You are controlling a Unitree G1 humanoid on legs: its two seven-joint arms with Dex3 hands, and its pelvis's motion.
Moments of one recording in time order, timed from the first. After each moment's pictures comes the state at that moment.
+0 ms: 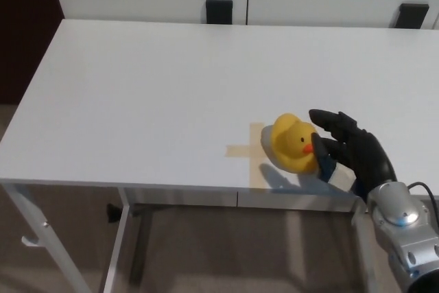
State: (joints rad) left_arm -0.13 0.56 0.12 1.26 0.06 0.04 -0.17; right_arm -0.55 -0.16 0.06 0.78 -0.06 -0.07 0.02
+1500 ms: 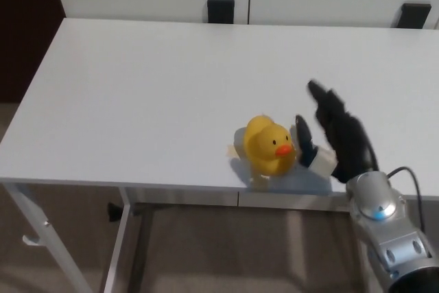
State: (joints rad) left_arm -0.14 0.56 0.10 1.27 0.06 0.04 -0.17; right_arm -0.53 -0.11 0.08 0.59 -0.17 -0.07 -0.15
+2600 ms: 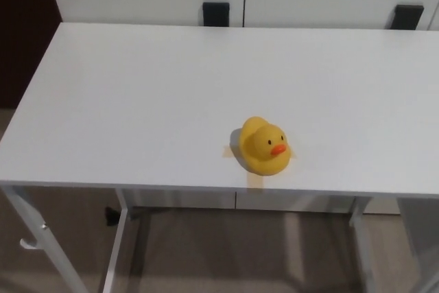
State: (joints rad) left_arm -0.13 0.56 0.10 1.27 0.07 0.04 -0.17; right_arm 0.14 -0.61 -0.64 0.59 -0.03 -0.23 -0.09
